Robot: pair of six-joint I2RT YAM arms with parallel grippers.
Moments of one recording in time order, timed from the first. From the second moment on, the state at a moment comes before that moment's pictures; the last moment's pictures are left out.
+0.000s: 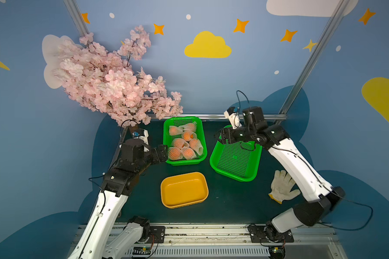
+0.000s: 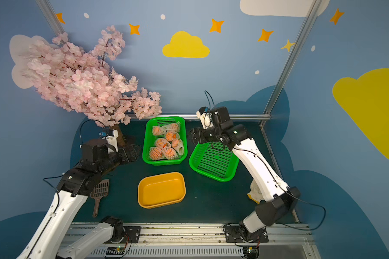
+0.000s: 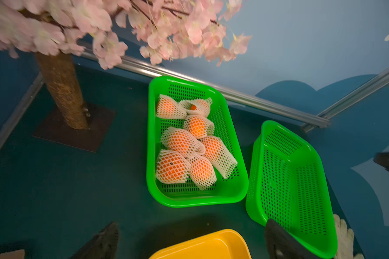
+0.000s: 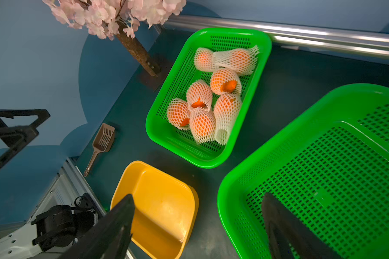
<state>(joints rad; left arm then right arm) -0.25 0.94 1.16 -0.78 0.04 -0.42 0.57 1.67 1.88 -0.97 -0.32 0.20</state>
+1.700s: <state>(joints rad) -0.17 0.83 0.96 -0.84 0.33 -0.53 0.80 2.56 2.48 -1.07 -0.15 -0.04</state>
